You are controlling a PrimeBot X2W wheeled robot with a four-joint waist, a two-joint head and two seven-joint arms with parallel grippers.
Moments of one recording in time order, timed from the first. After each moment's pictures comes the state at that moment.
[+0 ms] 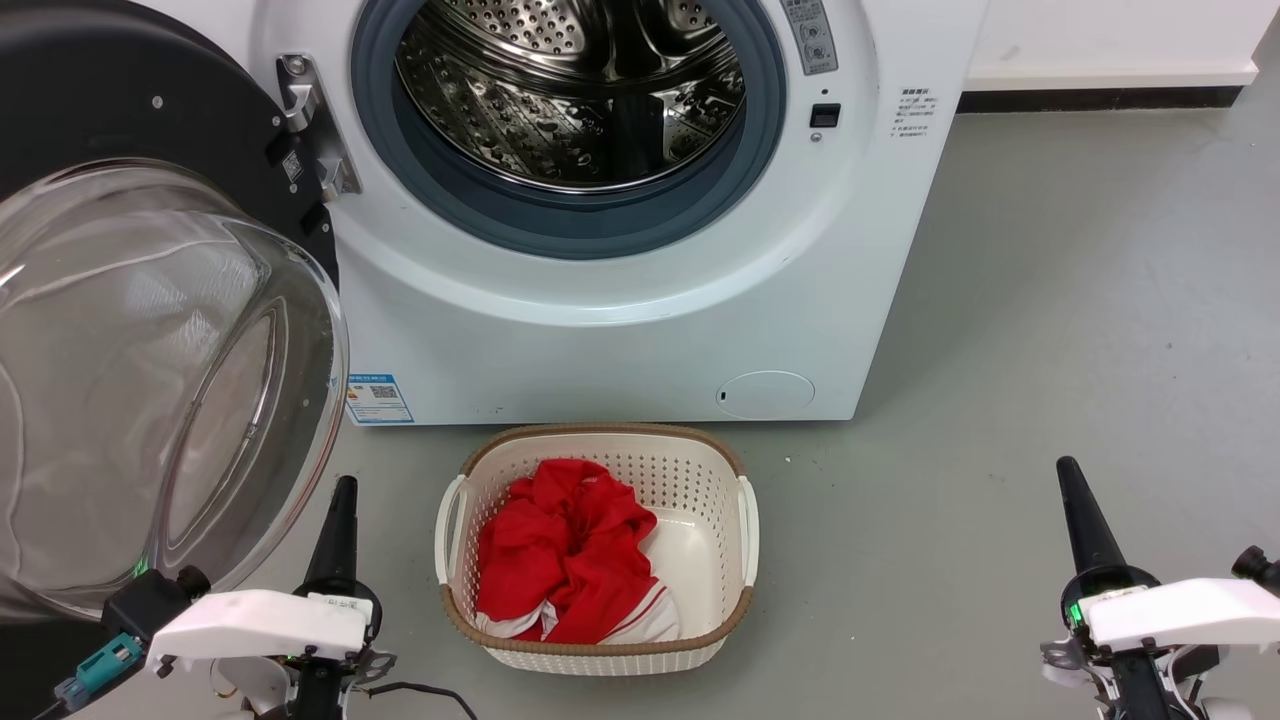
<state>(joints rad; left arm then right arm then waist) -0.09 0.07 0.07 0.22 -1.12 -0.10 -0.01 -0.06 -0.08 -0.04 0.19 1.14 0.13 -0.04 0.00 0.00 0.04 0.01</state>
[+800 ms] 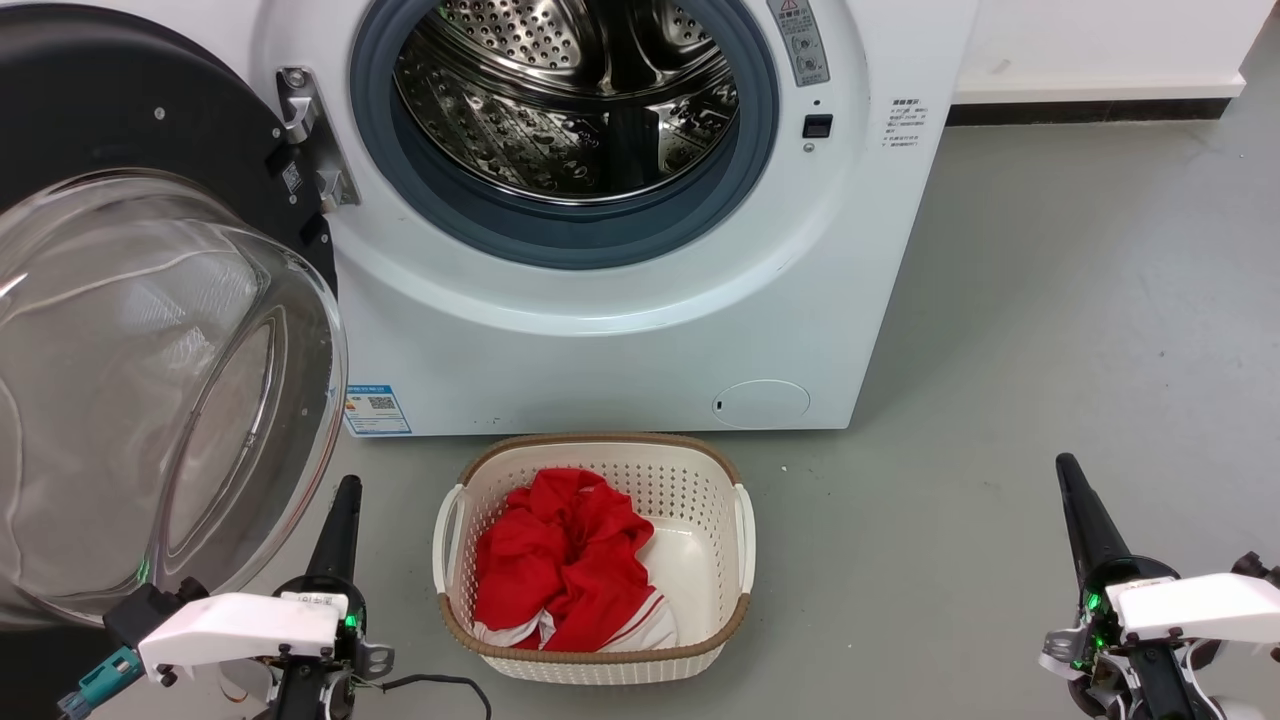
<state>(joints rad) -0.10 0.06 0.09 0.23 -1.34 -0.11 0.05 -0.08 -0.08 -0.06 0.21 1.37 0.13 0.02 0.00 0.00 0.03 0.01</state>
